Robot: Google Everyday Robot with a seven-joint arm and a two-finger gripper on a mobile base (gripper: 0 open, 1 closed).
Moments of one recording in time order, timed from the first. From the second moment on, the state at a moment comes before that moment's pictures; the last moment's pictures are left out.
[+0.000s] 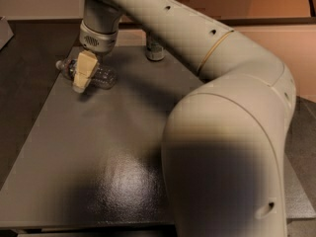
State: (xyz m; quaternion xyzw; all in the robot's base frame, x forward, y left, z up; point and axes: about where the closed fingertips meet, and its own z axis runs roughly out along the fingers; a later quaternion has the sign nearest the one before) arm 0.644 0.173 0.868 -0.60 0.78 0.11 0.13
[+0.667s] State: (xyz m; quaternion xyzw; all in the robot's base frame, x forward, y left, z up) arm 0.663 0.186 0.845 -0.61 0.79 0.07 0.11
